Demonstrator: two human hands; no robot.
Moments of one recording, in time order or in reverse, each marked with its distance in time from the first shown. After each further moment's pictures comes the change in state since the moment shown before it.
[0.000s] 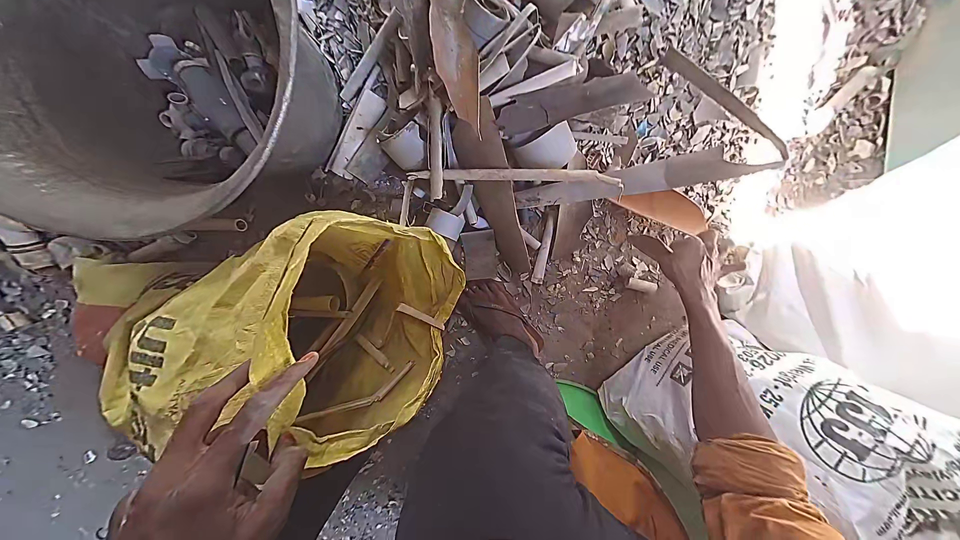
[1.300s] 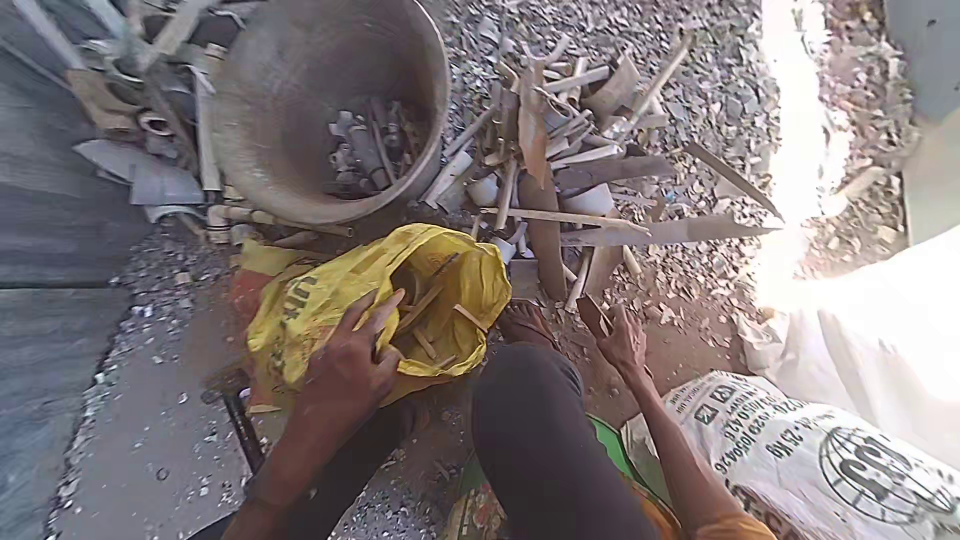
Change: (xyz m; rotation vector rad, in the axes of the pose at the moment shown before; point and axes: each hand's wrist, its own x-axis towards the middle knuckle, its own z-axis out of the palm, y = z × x) left_hand 0.000 0.002 0.004 0.027 0.266 -0.058; right_hand -0.068 0.001 0.121 0.096 -0.195 -0.392
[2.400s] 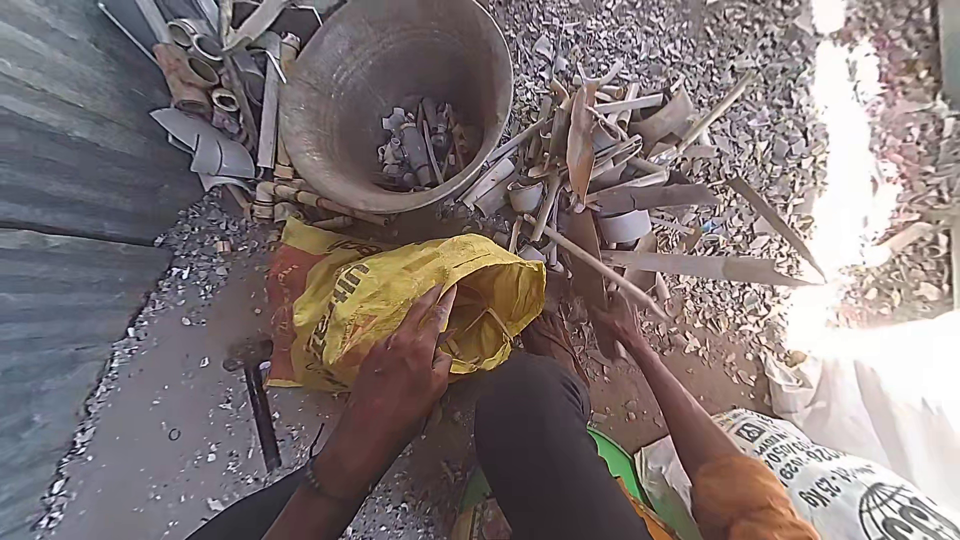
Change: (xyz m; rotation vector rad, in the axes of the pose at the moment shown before) left_hand -0.008 0.013 -0.011 0.053 -0.035 -0.011; right_hand 0.066 -0.067 0.000 0.057 -0.167 -0.098
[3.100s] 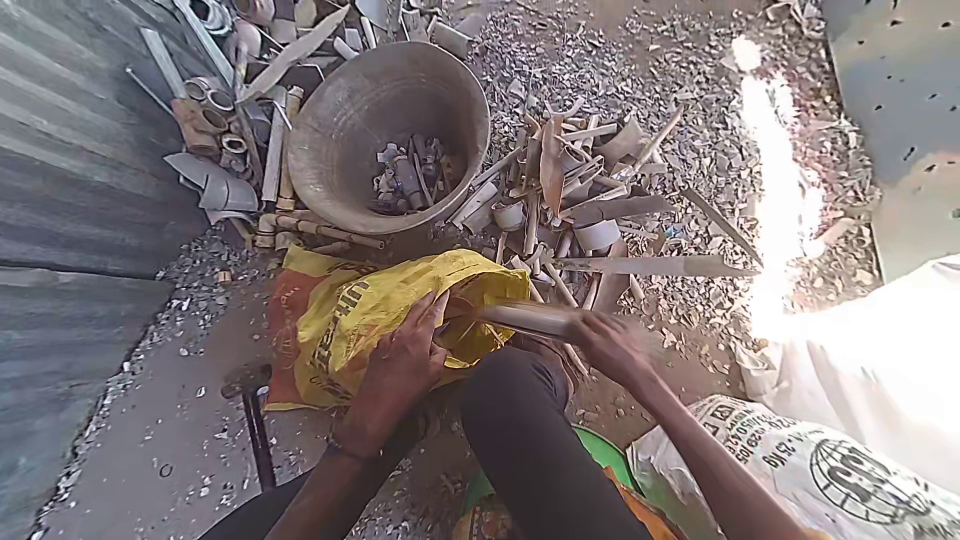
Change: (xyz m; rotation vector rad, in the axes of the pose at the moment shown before) left_hand 0.001 0.005 -0.007 -0.017 -0.163 -0.084; right_hand -0.134 -0.048 -0.050 -0.368 0.229 -0.768
